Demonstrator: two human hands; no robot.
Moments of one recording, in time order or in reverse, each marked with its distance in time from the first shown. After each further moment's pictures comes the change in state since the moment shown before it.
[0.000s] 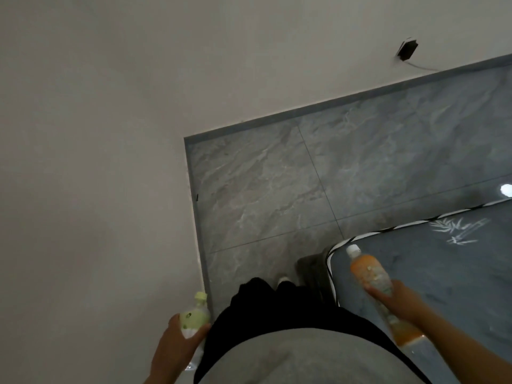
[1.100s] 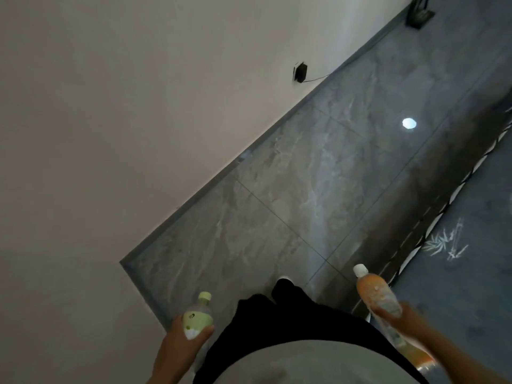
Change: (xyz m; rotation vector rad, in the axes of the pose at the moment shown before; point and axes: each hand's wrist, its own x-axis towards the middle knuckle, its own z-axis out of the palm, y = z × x) left_hand 0.250 0.434 -0.079 0.432 -0.301 0.296; right_hand 0.152 -0.147 -0.088 0.616 0.107 0.417
